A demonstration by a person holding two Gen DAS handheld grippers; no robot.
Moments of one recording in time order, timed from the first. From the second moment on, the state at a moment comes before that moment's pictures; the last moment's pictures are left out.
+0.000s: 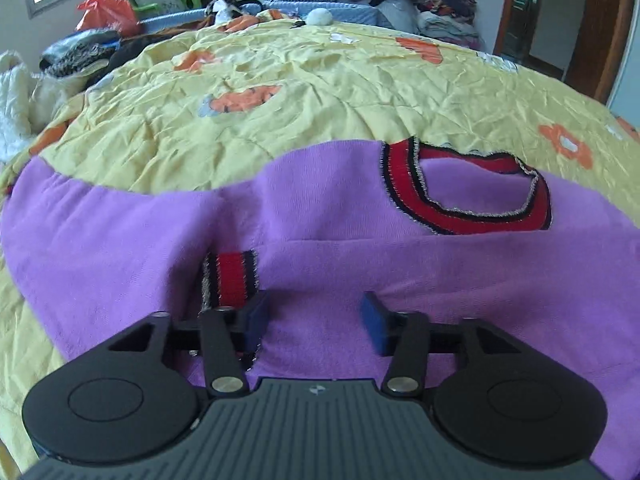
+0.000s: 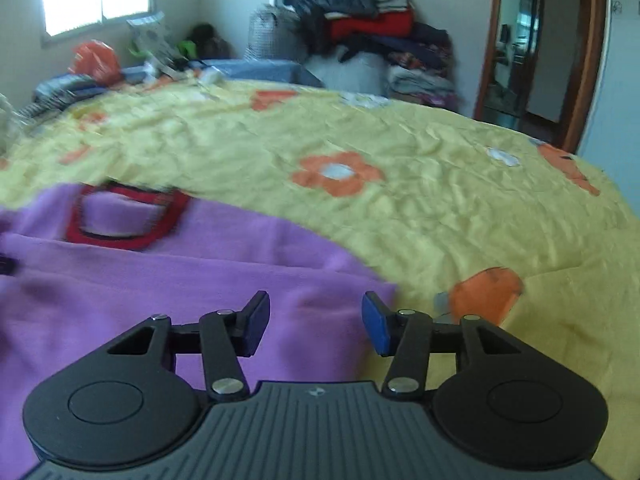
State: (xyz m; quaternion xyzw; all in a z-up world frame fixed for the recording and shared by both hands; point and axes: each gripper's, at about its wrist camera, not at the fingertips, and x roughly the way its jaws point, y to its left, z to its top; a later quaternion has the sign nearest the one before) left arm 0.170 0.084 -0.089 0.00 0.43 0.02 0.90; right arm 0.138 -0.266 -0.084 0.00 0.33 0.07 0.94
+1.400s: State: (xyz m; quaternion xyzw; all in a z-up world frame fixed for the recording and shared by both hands) left arm 0.248 0.548 -0.119 -0.50 0.30 0.02 0.81; right arm 0.085 -0.194 -0.074 0.00 0.33 0.05 0.94
